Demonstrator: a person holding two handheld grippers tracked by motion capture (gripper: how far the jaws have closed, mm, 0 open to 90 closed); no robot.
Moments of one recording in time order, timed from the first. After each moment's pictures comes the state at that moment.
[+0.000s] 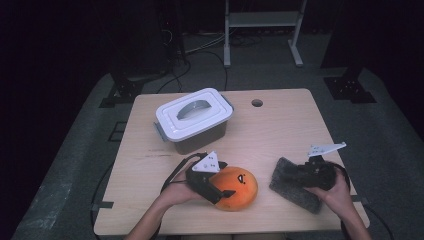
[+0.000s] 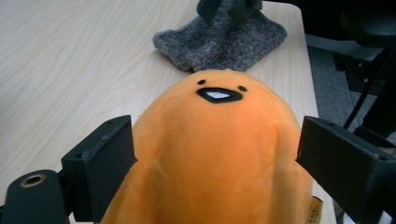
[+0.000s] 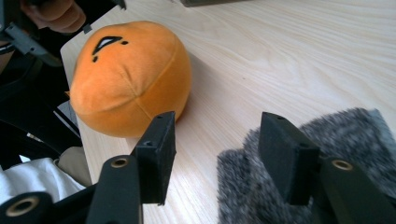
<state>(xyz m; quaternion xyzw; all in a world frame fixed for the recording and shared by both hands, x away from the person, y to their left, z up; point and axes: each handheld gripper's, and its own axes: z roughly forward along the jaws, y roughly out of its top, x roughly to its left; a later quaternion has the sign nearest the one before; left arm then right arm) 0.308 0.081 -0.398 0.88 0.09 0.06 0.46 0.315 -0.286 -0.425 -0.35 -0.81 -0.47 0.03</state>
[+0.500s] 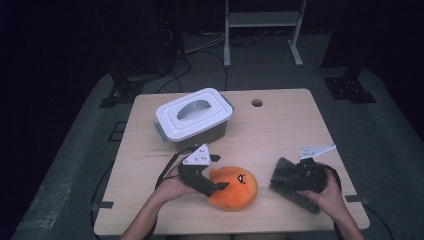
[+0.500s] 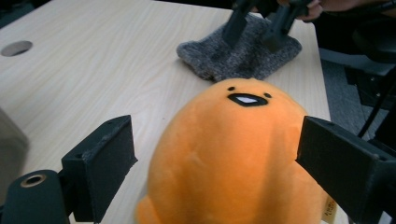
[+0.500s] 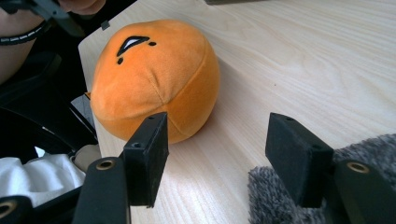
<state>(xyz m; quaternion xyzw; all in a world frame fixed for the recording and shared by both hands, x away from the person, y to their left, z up) 0.317 0.099 -0.388 0.87 0.12 0.07 0.48 0.312 -0.264 -0.427 -0.33 -0.82 -0.47 0.05</state>
